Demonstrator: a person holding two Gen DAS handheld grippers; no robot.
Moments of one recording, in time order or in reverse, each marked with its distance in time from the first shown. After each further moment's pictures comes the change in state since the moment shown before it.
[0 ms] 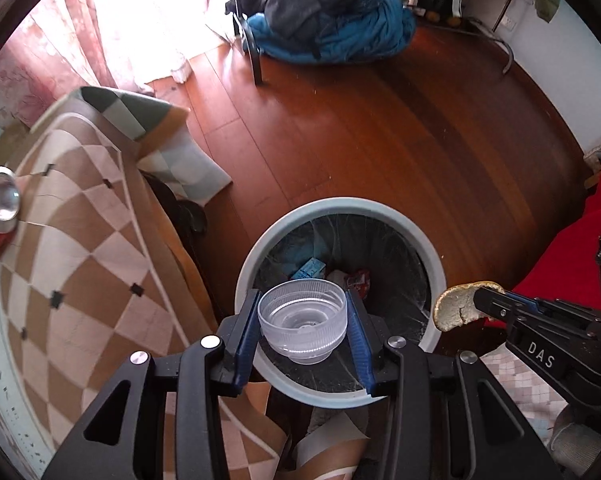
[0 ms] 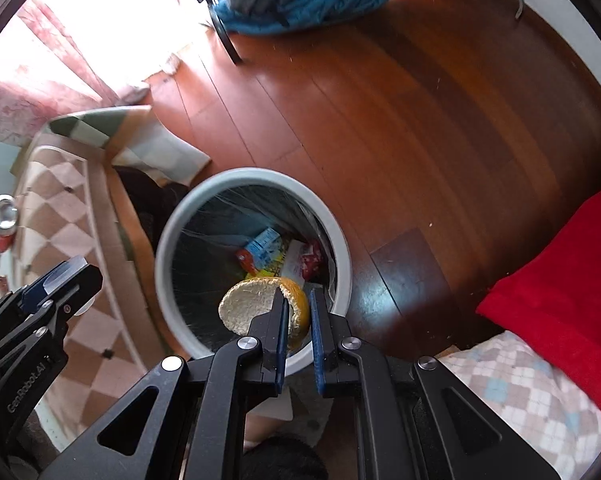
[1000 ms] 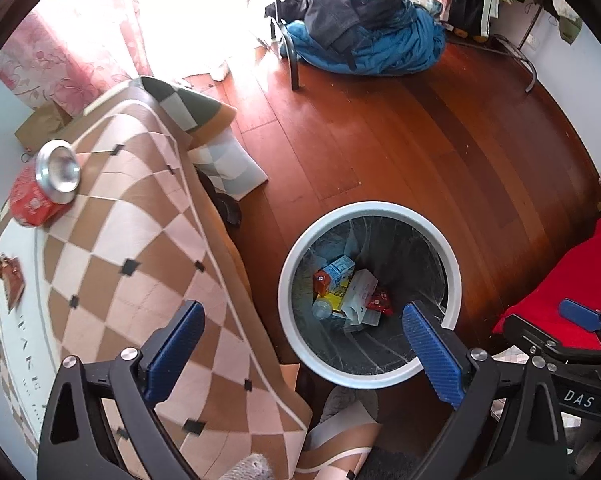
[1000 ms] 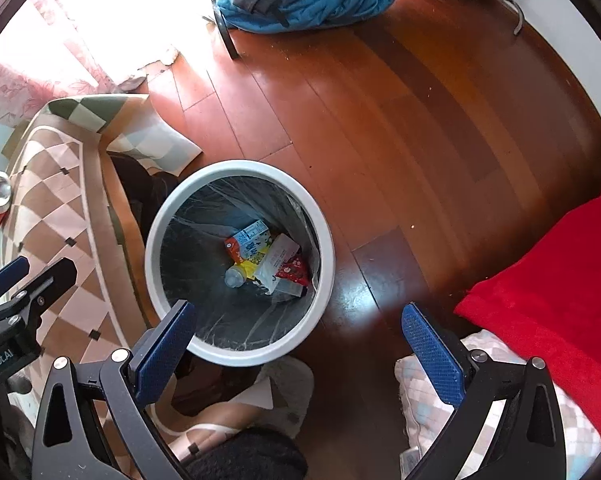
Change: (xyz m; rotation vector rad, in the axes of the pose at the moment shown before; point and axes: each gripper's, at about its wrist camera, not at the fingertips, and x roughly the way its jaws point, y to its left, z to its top) left arm -0.052 0.033 -0.013 -0.084 -0.027 0.072; right arm -0.043 0.014 -0.018 -0.063 -0.031 -0.072
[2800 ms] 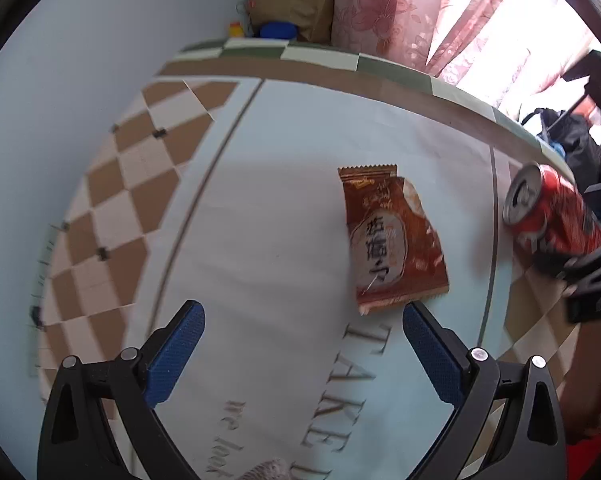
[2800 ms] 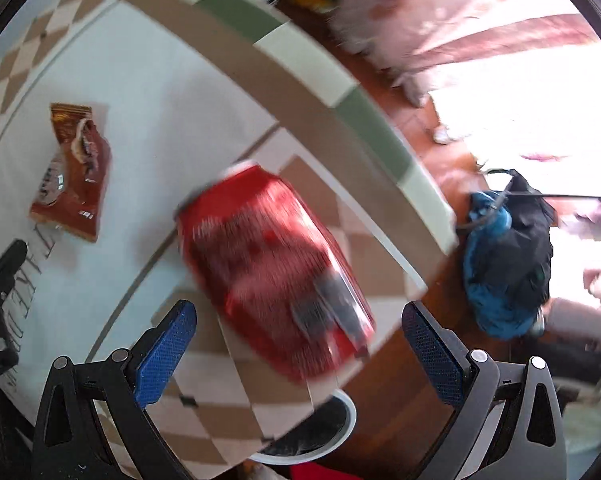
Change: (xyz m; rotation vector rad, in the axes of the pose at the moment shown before) left arm 0.004 0.398 -0.082 -0.745 0.030 0.182; right arm 0.034 0.559 0.060 -1.280 0.146 -0.275
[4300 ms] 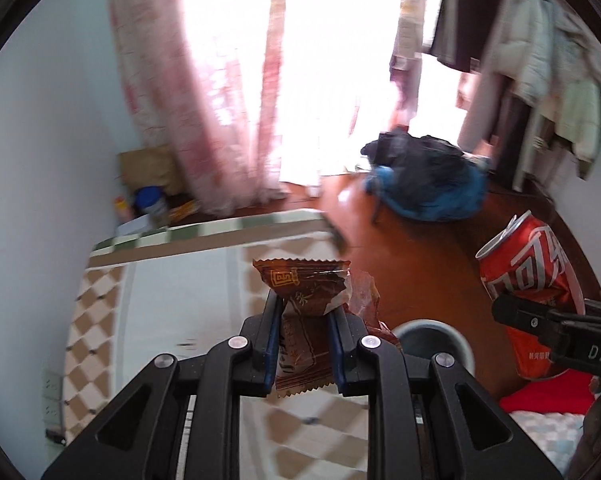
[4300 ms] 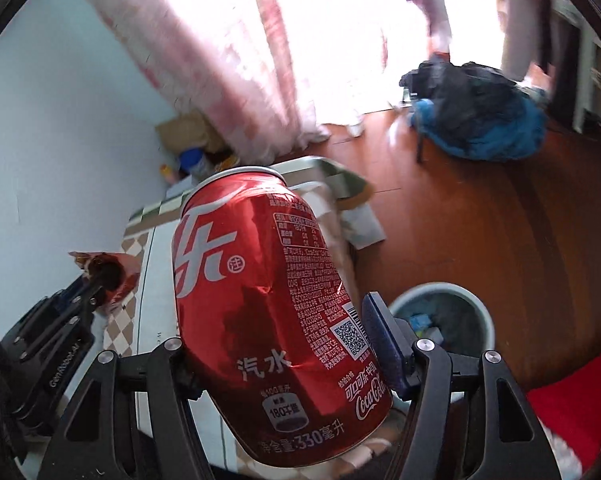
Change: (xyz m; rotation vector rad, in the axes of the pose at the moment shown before) left arm -0.256 -0.159 -0.122 0.496 -0.417 -0.269; right arm -0.152 -0.054 -0.389 0.989 -0.562 0.333
